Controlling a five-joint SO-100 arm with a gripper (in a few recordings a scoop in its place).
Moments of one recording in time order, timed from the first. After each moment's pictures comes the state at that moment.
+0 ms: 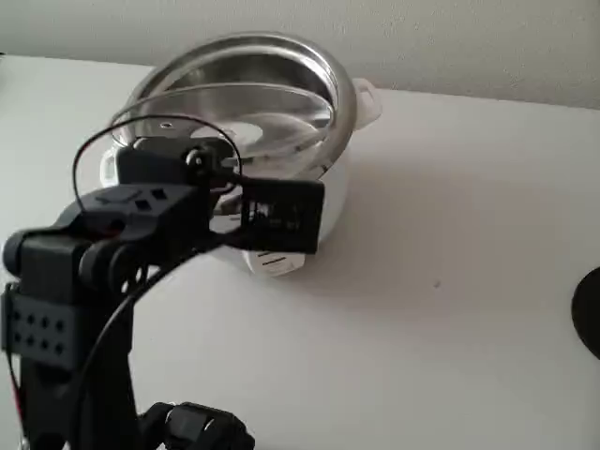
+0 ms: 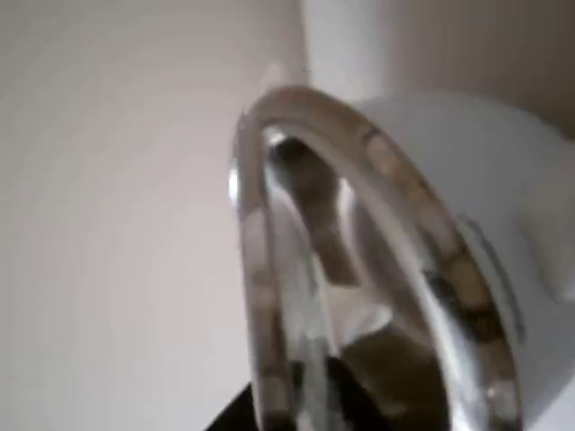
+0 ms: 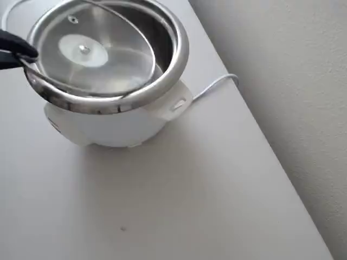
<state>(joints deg) -3.0 143.7 98.8 64.2 14.5</state>
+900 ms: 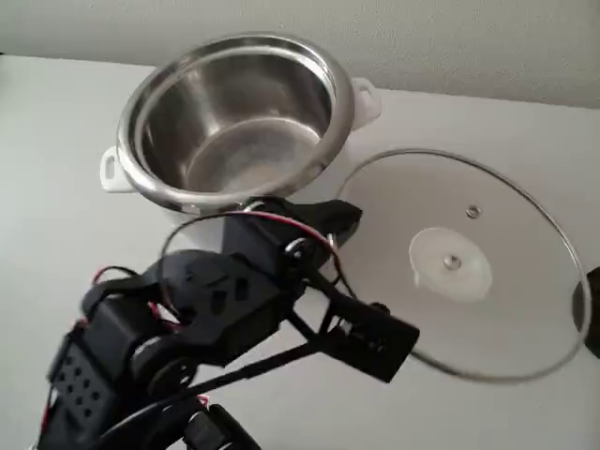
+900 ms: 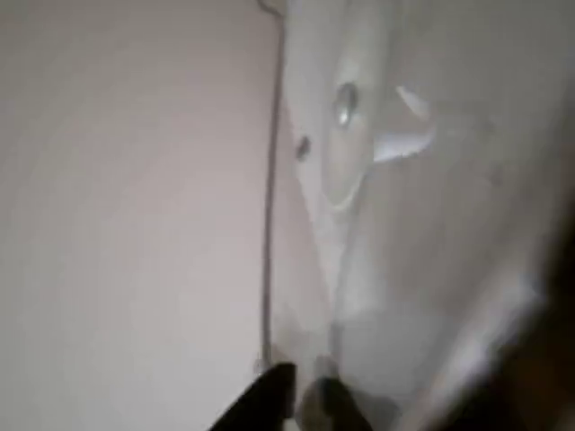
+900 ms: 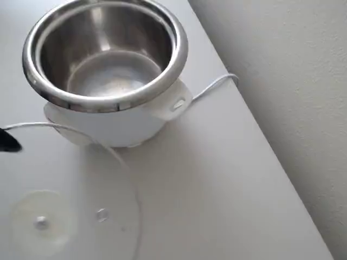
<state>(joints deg) 17.8 155.0 123.8 50.5 8.4</state>
